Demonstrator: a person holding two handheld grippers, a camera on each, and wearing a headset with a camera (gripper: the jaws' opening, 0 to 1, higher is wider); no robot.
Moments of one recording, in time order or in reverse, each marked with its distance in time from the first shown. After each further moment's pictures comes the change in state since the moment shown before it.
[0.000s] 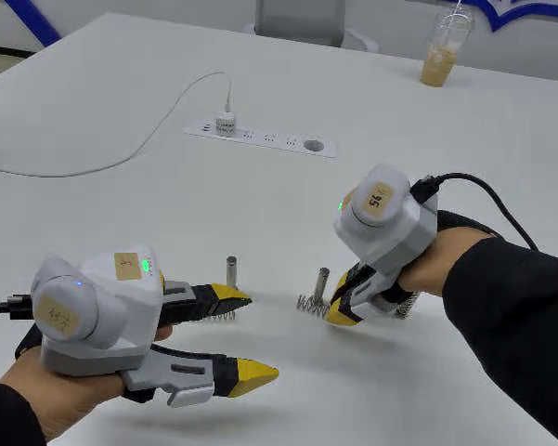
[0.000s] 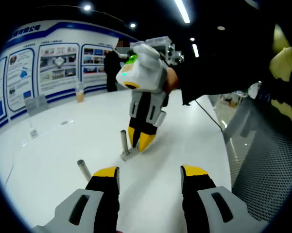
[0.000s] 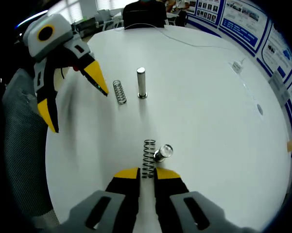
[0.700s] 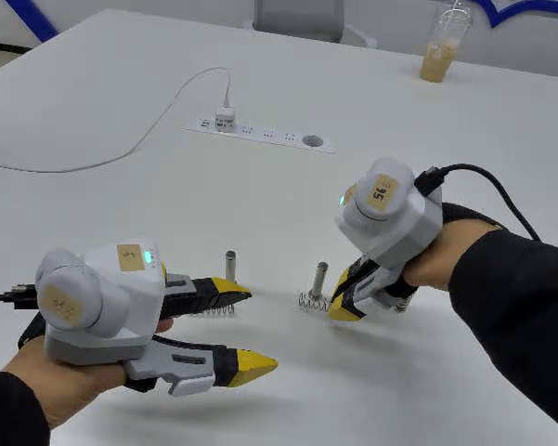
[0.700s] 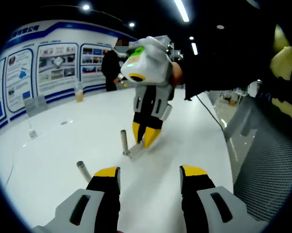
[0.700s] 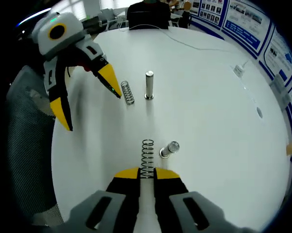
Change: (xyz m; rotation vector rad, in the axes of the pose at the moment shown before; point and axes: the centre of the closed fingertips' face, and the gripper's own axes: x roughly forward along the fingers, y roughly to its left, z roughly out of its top) left arm 0.004 0.001 0.000 0.010 0.008 -0.006; right arm -0.017 0.012 0.000 -0.026 -0.001 0.010
